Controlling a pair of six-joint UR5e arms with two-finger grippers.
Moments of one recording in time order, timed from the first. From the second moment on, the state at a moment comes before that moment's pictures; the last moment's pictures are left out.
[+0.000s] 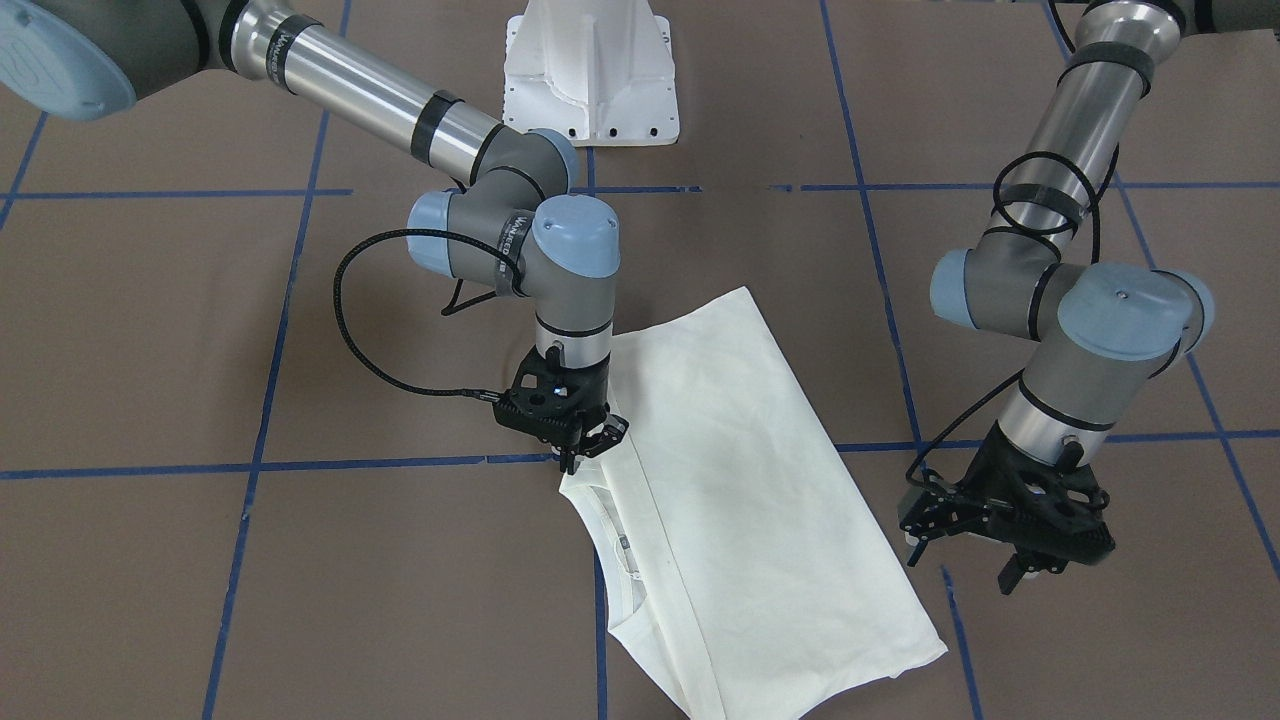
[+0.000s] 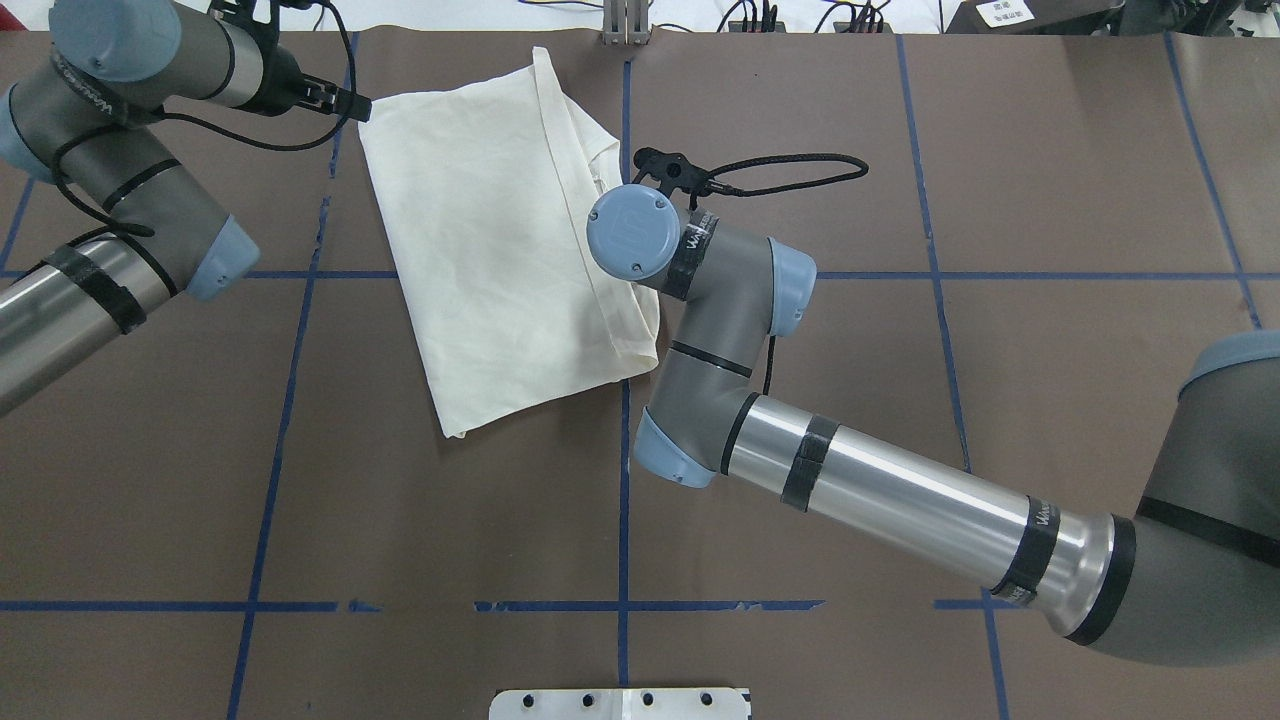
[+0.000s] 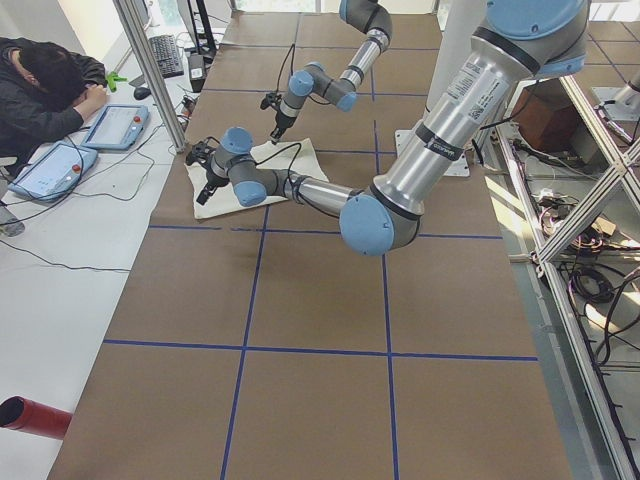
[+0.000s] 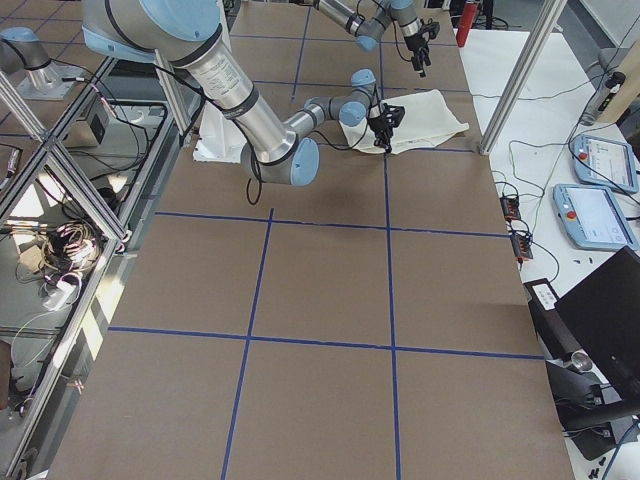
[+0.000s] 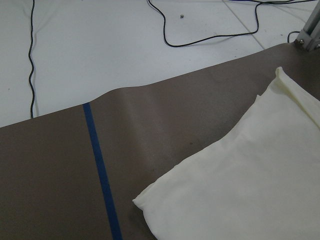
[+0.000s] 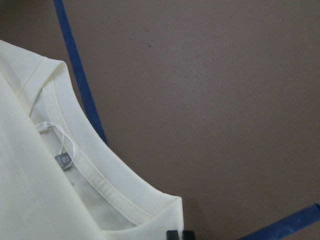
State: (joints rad) left arm -0.98 -2.20 -1.13 -2.43 -1.88 -0.66; right arm 0.54 -0.62 1.10 -1.26 1.51 1.60
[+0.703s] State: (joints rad) left arm -0.97 -2.20 -1.15 -2.43 -1.88 -0.66; right arm 0.51 -0.84 1.43 -1.30 1.51 1.61
